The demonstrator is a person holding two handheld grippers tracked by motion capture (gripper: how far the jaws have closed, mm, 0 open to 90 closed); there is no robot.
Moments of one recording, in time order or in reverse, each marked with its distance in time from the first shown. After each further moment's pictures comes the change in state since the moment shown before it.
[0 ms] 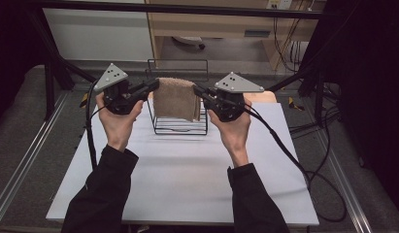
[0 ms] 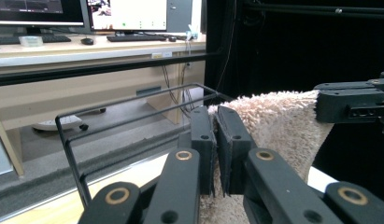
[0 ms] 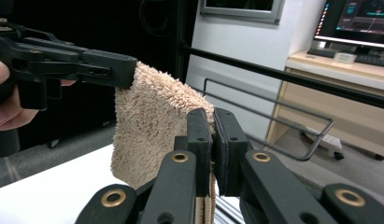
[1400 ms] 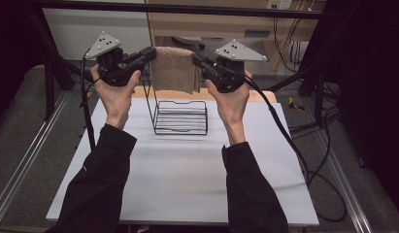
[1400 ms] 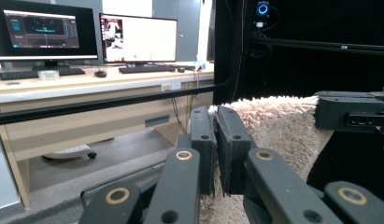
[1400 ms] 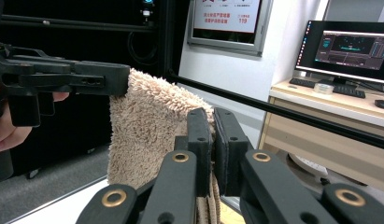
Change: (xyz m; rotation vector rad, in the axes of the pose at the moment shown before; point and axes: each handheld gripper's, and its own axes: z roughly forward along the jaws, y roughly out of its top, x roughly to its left) left arm 0.018 0.053 0.013 -0.103 0.025 0.009; right arm -0.020 0.054 0.020 -0.096 -0.043 -0.015
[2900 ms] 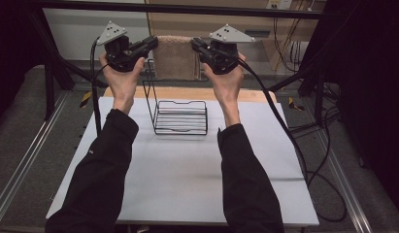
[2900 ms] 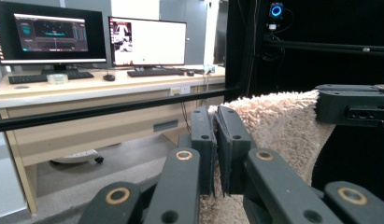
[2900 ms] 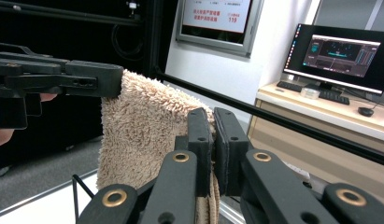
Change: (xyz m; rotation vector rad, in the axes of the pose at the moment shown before) left arm 0.034 -0.008 0.041 -0.004 0.024 0.004; right arm -0.031 0.001 0.047 0.021 -0.035 -0.051
